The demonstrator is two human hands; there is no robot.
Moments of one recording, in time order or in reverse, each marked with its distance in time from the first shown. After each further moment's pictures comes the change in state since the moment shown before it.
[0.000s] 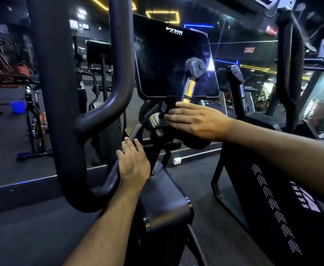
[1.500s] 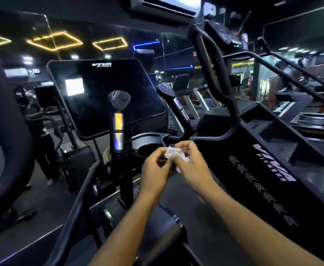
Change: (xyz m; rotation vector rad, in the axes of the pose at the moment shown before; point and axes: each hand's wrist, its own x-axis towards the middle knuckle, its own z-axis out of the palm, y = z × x) left_hand -0.024 0.153 -0.099 -1.573 -0.086 0.473; right_hand -0.096 -0.088 -0.032 1.618 0.712 1.739
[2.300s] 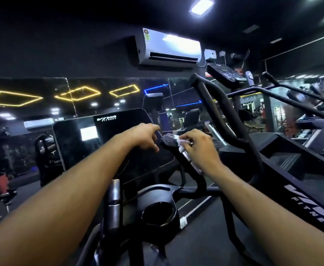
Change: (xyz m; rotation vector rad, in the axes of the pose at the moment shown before) left_hand 0.267 0.143 -0.043 1.358 -0.421 0.047; right_hand 0.226 -0.053 -0.032 -0.633 0.184 -0.572
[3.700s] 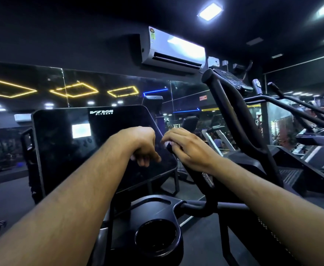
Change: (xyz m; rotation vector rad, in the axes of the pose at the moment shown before) left_hand 0.023 -0.020 0.023 -0.177 -0.148 -0.170; right_hand 0.047 0.009 0.045 -0.076 -0.279 -0.567
